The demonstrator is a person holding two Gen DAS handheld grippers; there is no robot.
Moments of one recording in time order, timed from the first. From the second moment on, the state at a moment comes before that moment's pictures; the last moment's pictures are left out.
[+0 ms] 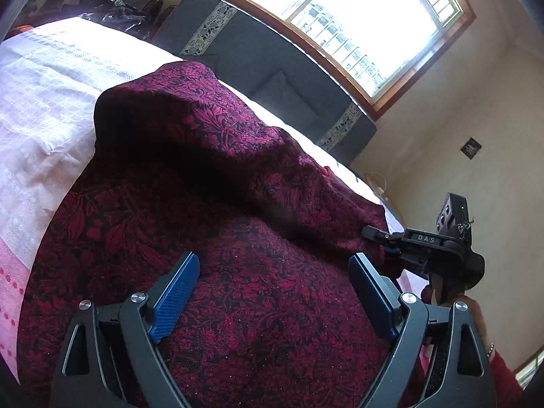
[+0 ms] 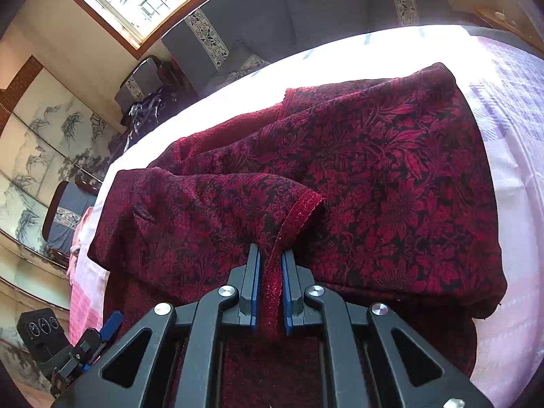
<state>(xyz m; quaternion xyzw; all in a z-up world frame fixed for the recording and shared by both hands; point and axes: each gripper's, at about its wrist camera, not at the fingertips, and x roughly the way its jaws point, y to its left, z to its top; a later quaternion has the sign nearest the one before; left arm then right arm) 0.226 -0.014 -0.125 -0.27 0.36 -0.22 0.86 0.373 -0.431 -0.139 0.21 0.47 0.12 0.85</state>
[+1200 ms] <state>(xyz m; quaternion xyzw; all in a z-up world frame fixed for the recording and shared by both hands) 0.231 -0.021 -0.123 -0.27 0.37 -0.21 0.87 0.369 -0.491 -0.125 0.22 0.38 0.10 0.89</state>
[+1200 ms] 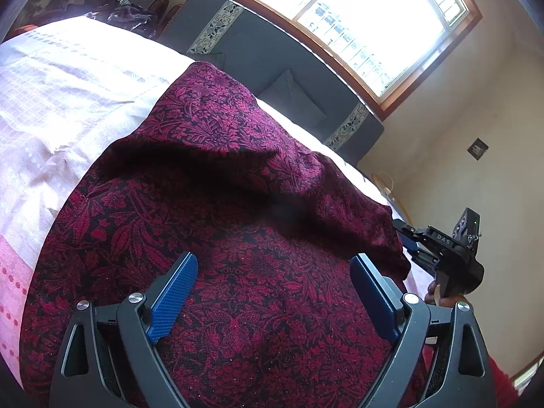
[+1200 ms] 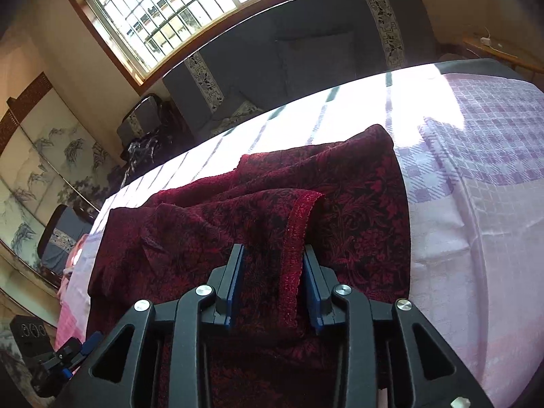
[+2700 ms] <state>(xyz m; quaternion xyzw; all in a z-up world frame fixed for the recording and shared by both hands) 0.042 0.107 -0.131 -0.27 0.53 -0.29 0.75 0.046 -0.504 -0.189 0.48 0.45 0.24 0.72</state>
